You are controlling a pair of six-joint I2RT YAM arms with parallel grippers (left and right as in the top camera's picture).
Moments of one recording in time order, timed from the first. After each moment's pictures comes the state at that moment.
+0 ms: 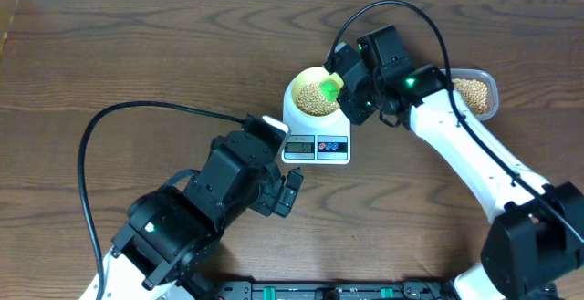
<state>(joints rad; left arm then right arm) -0.74 0.99 1.19 -1.06 -0.13 -0.20 0.45 1.73 1.38 -0.68 -0.18 -0.26</state>
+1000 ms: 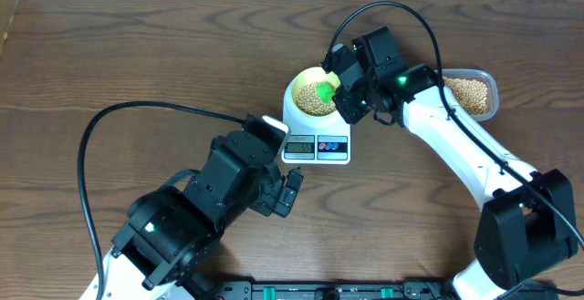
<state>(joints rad) -0.74 0.99 1.19 -1.06 -0.13 -0.20 0.45 1.77 1.38 -0.65 -0.22 -0.19</state>
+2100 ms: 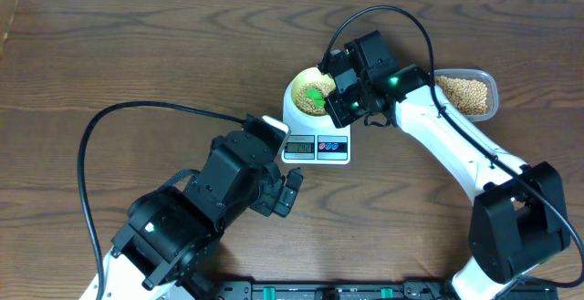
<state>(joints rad) -0.74 0.99 1.19 -1.06 -0.13 -0.20 0.47 1.81 1.38 -0.67 -0.31 -0.02</state>
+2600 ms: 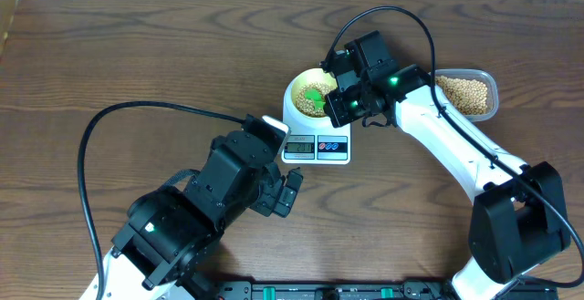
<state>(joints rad) -0.74 0.99 1.19 -1.06 -0.13 -0.20 0.47 1.81 1.38 -0.68 -0.33 0.11</state>
